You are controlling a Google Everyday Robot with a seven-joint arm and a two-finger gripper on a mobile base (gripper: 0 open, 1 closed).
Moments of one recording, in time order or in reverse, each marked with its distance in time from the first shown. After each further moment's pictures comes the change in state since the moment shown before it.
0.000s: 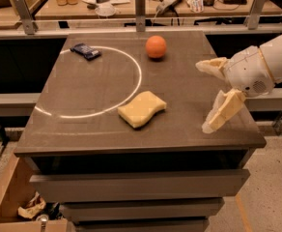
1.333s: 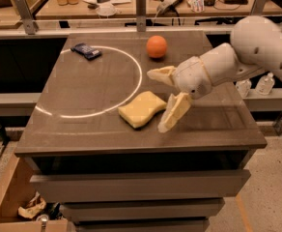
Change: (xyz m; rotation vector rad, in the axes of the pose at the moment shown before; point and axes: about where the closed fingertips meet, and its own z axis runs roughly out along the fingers) arm -0.040 -0.011 0.104 -0.202 -0.186 -0.072
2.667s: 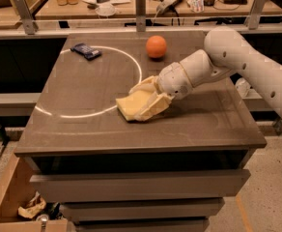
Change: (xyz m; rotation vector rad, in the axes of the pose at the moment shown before) arm 0.016 -0.026 0.050 -0.138 -0.049 -0.002
